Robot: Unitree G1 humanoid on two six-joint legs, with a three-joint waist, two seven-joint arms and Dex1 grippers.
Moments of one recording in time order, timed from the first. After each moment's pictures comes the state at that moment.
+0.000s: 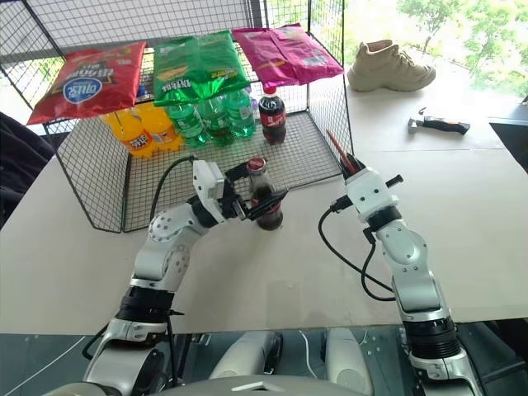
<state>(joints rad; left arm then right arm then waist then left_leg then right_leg) -0.38 0.29 -0.04 0.03 -0.38 0.01 -0.89 -0.20 -0.29 0.06 -0.23 -0.15 -0.05 0.26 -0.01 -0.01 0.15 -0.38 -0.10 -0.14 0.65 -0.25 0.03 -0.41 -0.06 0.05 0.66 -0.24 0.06</state>
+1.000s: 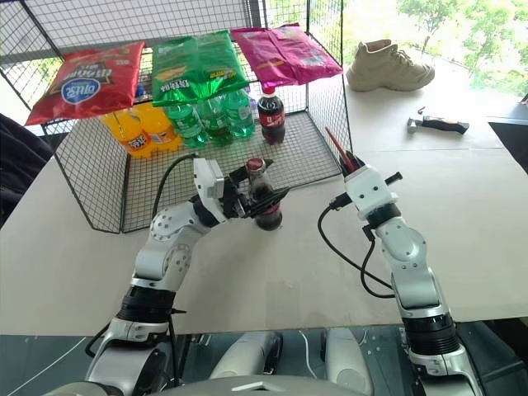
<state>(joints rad) -0.37 0.29 -0.05 0.00 -0.39 0.03 -0.91 -0.21 -0.29 0.06 -0.22 -0.15 -0.06 0.26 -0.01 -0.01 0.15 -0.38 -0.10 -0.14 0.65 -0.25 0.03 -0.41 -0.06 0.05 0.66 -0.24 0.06</state>
